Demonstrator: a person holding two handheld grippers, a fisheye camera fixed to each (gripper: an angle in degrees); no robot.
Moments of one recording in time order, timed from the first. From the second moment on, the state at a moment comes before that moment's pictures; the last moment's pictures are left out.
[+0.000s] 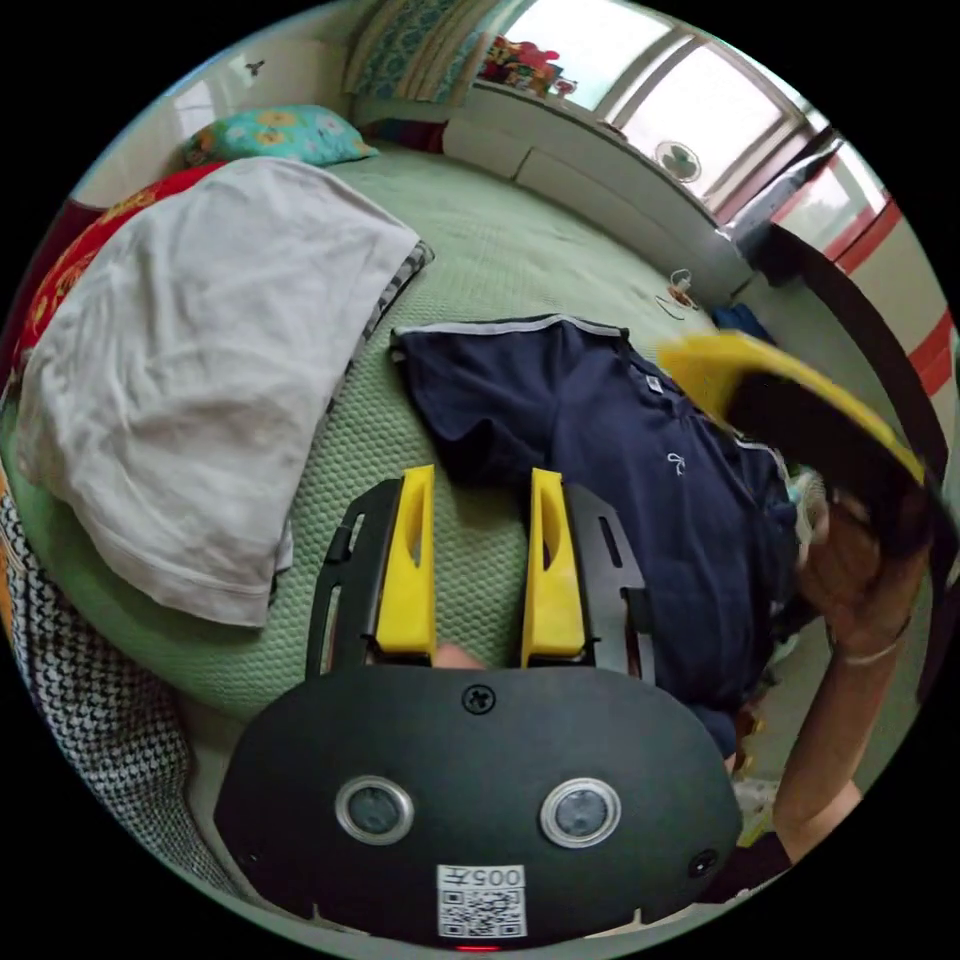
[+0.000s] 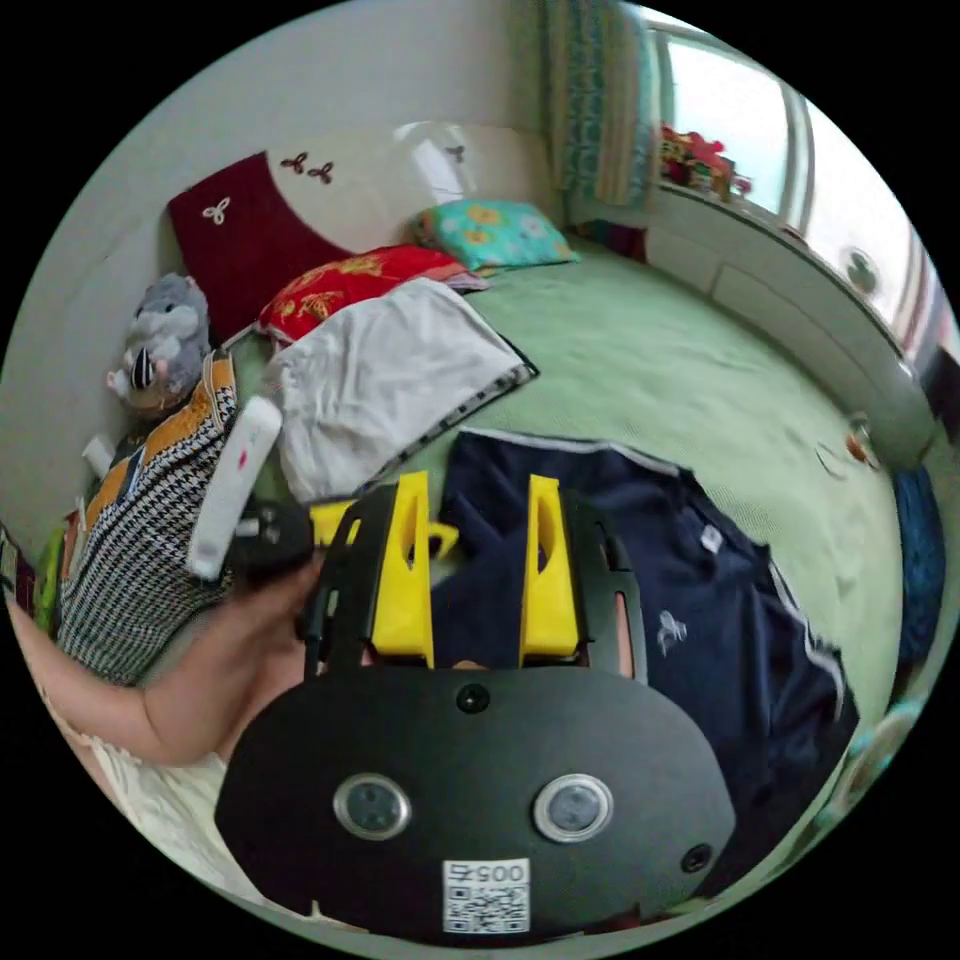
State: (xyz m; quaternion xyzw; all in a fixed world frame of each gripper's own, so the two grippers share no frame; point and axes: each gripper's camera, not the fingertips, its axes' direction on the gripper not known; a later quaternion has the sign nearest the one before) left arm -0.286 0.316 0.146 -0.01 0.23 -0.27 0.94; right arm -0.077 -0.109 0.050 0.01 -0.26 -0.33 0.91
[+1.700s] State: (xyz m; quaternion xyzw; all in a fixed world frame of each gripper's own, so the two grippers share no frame) left arm -0.304 0.276 0.212 0.07 0.30 -0.23 0.92; right arm -0.115 -0.308 0.240 -0.03 -0.19 -0.30 0.94
